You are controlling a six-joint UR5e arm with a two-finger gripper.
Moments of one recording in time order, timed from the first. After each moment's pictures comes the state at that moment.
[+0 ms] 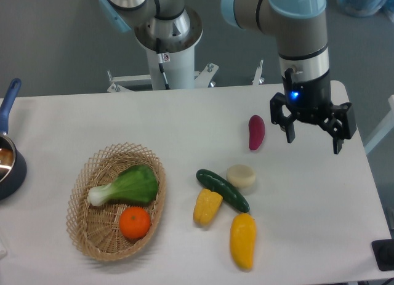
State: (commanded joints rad) arm 2.66 -1.80 -1.49 -0.92 1.55 1.26
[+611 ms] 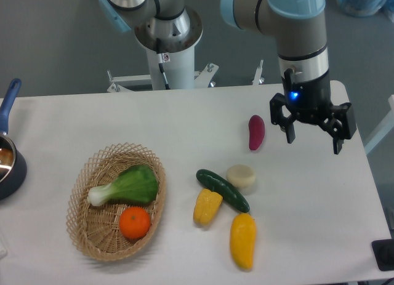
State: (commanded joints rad) arm 2.65 -1.81 -1.52 -0.90 1.56 1.23
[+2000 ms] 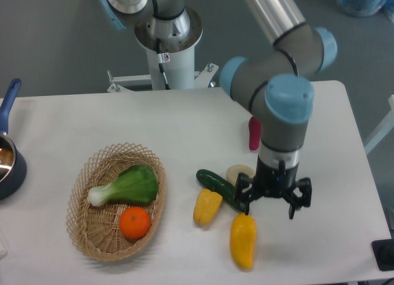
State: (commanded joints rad) arm 2.55 -2.16 -1.38 -0.89 1.37 0.57
